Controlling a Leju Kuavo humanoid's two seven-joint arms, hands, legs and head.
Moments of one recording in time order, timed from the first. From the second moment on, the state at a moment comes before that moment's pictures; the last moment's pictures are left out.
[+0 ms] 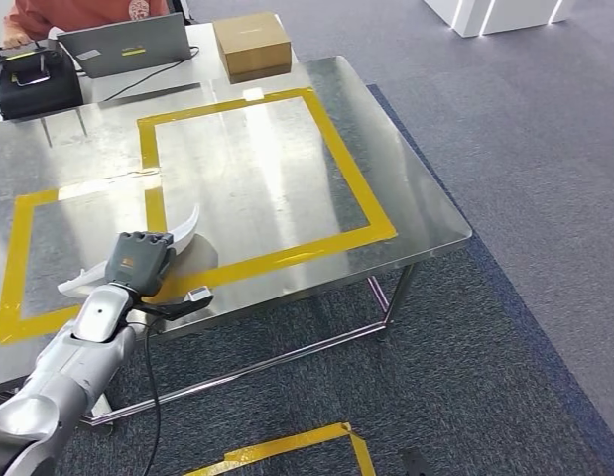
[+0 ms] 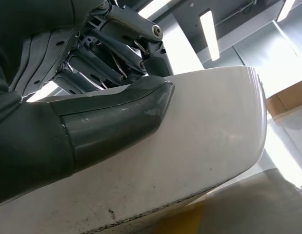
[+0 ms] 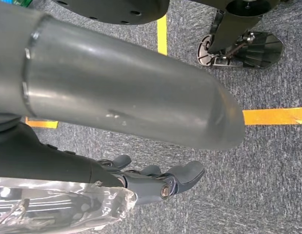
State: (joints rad) left arm -0.67 0.06 -0.38 -0.43 -1.54 0.69 -0.09; right arm -0.14 0.20 -1.12 -0.20 1.36 -0.15 -0.01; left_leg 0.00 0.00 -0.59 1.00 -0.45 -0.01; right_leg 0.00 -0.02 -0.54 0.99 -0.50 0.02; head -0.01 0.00
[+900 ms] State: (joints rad) left arm -0.67 0.18 -0.29 -0.58 -1.42 0.70 -0.09; right arm -0.12 0.20 -1.14 -0.20 1.36 -0.15 -0.02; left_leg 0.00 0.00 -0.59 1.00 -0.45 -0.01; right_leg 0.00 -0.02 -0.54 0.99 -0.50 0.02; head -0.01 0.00
